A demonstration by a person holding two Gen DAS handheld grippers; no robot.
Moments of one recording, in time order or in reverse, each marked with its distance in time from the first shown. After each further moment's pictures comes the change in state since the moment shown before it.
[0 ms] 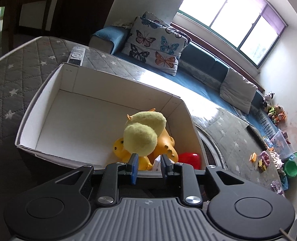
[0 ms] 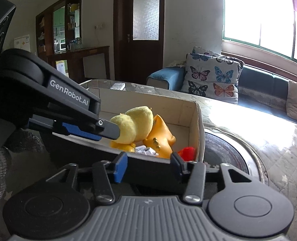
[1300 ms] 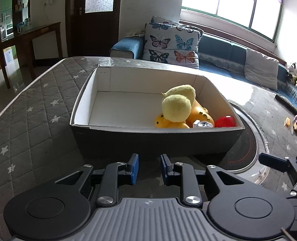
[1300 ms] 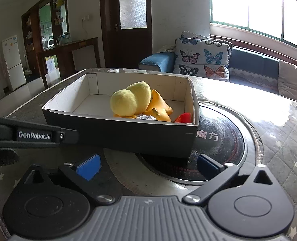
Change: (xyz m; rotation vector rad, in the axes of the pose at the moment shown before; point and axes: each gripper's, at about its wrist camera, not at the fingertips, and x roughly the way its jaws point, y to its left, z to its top) left arm -0.034 0.001 -0.056 0.208 -0.041 0.245; right arm -0.025 0.010 -0.025 0.076 0.078 -0.044
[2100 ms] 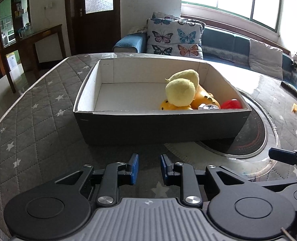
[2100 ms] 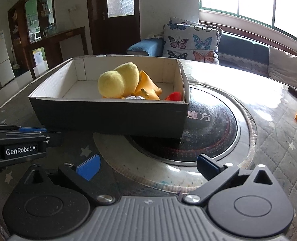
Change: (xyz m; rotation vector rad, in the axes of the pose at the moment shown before) left arm 0.002 -0.003 -0.018 0.043 0.019 0.050; right arm 0.012 -0.003 -0.012 0.040 0.086 -0.061
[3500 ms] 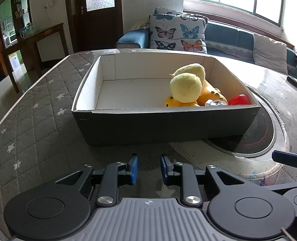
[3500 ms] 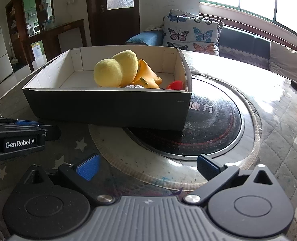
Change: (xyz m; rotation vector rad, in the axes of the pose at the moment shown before) left arm 0.013 -0.001 0.003 0.014 0.026 0.030; right arm 0.016 -0.003 -0.003 0.000 0.045 0.004
